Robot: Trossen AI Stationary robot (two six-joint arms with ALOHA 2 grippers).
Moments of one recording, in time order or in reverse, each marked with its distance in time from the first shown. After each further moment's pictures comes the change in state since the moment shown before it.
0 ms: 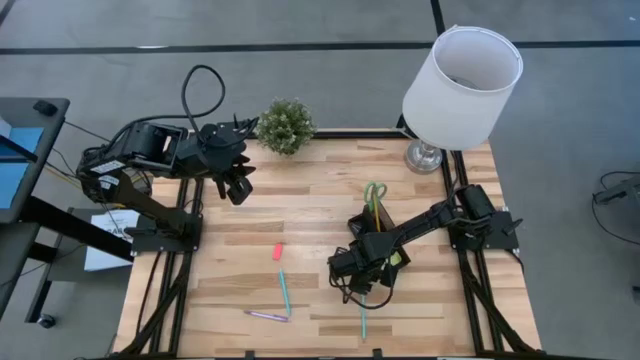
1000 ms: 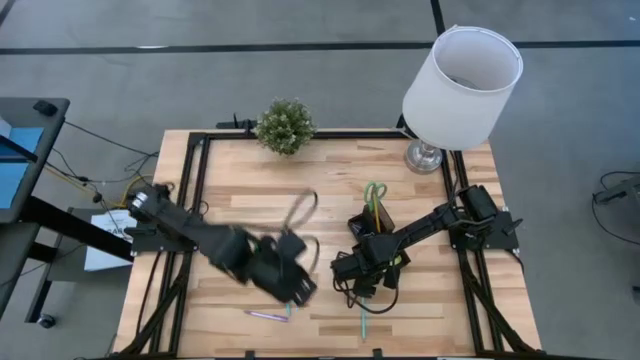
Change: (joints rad) left arm -0.436 0.432 -0.031 0.330 0.100 -0.741; right arm 0.034 -0.001 -0.040 0.035 -0.008 -0.036
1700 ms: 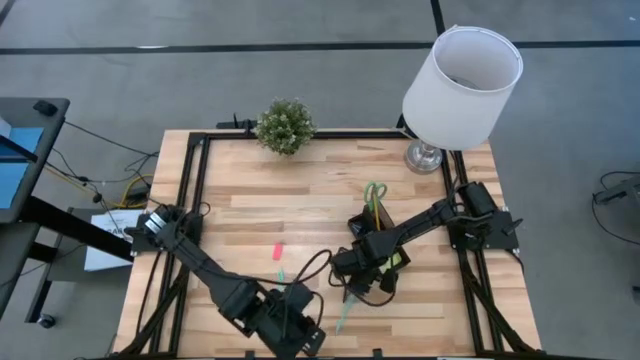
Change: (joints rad) left arm -0.164 0.174 0.000 0.264 0.051 -0.297; right arm -0.067 -0.001 -0.005 0.050 -0.031 0.167
